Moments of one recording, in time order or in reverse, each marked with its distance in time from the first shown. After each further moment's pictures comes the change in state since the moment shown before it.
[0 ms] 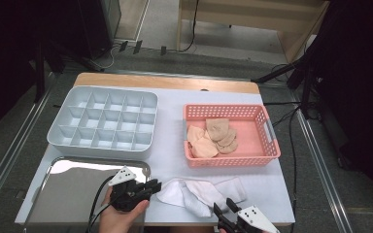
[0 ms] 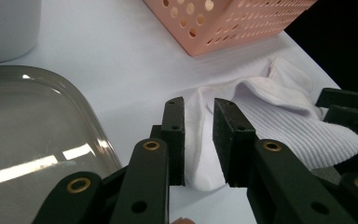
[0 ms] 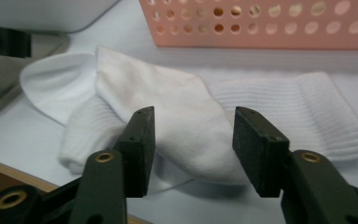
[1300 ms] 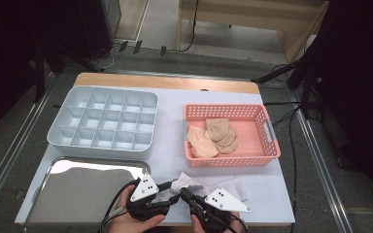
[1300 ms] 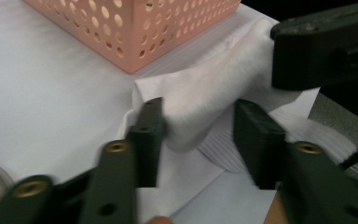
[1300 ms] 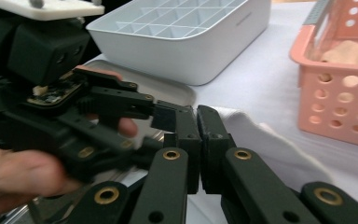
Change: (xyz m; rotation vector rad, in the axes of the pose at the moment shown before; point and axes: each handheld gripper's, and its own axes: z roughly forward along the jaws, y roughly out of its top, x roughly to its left) left arm -0.044 0.001 0.016 0.006 -0.047 0.325; right arm 0.069 0.056 0.025 -0.057 0.348 -0.078
